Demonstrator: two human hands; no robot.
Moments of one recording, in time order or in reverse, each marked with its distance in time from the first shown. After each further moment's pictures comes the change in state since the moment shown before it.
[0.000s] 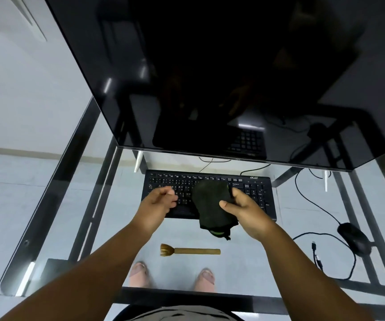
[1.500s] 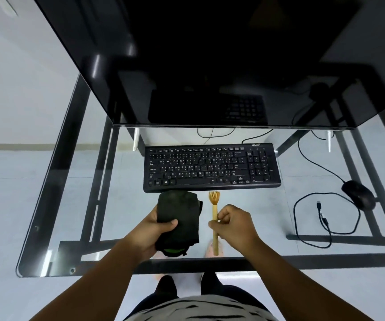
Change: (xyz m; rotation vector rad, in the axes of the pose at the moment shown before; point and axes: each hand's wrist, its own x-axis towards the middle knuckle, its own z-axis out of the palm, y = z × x) left_hand -0.057 -0.066 -0.022 -0.354 -0.335 -0.300; right_hand -0.048 0.087 0.064 -0.446 0.356 0.154
